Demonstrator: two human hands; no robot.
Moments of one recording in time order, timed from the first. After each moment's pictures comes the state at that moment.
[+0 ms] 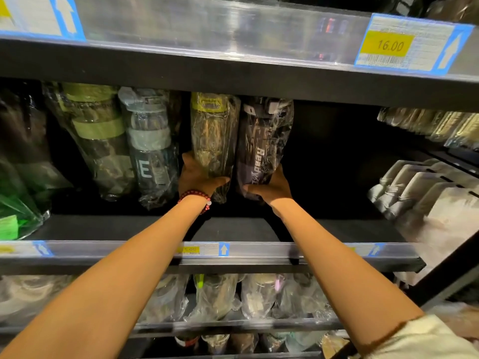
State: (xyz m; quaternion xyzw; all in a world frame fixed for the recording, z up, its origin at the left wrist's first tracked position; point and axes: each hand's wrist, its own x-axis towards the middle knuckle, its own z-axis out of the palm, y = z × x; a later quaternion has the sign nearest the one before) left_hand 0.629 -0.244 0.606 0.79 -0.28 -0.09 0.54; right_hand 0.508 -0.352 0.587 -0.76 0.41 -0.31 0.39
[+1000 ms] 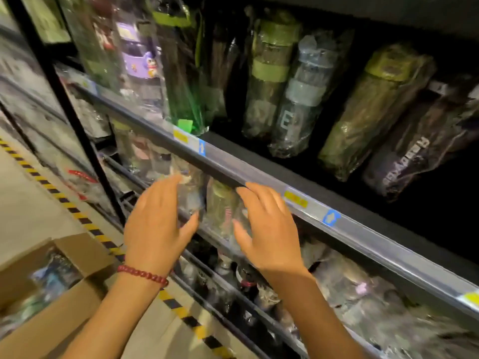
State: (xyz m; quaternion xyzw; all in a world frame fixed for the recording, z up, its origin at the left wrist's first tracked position) left_hand 0.550 0.060 0.534 0.94 -0.17 0.22 0.21; right_hand 0.497 -0.116 0.543 -0.94 -0.05 -0.29 0.15
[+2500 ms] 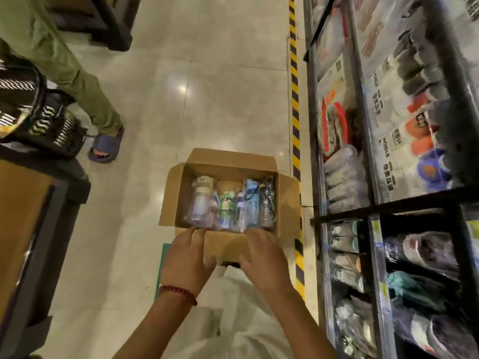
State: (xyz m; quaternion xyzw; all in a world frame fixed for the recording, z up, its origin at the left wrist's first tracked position) left_hand 0.665 0.621 0.288 0.89 0.38 -0.14 0.21; right_hand 0.776 0.497 0.279 -0.88 -0.36 0.30 0.13
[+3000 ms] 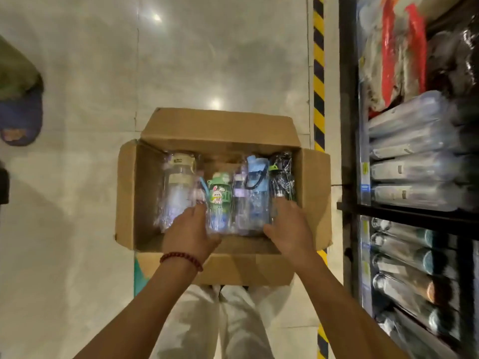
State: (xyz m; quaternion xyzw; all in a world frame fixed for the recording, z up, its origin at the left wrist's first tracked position) left_hand 0.807 0.715 -0.015 0.84 0.39 -0.25 0.29; right_hand 0.932 0.569 -0.023 -0.90 -0.16 0.41 0.07
